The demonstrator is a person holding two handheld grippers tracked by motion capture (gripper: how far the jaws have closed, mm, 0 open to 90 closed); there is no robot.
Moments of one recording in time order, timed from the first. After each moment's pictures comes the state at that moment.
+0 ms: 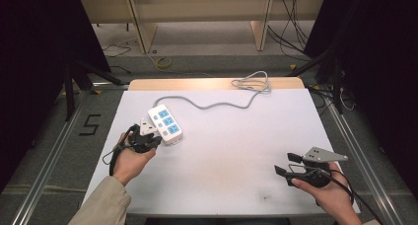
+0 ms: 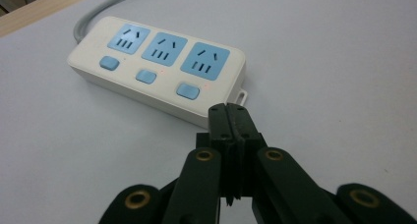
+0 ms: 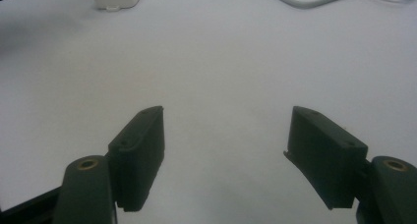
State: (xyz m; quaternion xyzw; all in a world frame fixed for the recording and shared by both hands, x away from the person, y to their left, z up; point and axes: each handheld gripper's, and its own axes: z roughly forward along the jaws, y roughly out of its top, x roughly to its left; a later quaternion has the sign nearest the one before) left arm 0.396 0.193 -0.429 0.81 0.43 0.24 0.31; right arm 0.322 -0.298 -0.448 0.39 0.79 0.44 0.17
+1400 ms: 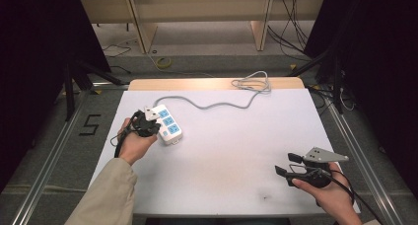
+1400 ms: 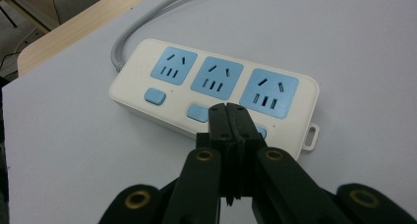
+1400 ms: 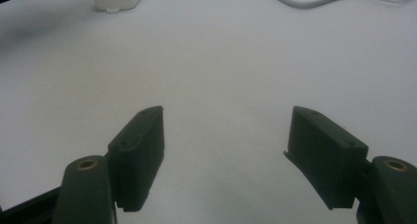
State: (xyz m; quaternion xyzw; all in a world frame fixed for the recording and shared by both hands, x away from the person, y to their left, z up) left arm 0.446 0.195 -0.432 0.82 0.42 0.27 0.28; right arm 0.321 -0.299 -0.448 0.39 0.79 0.44 0.17
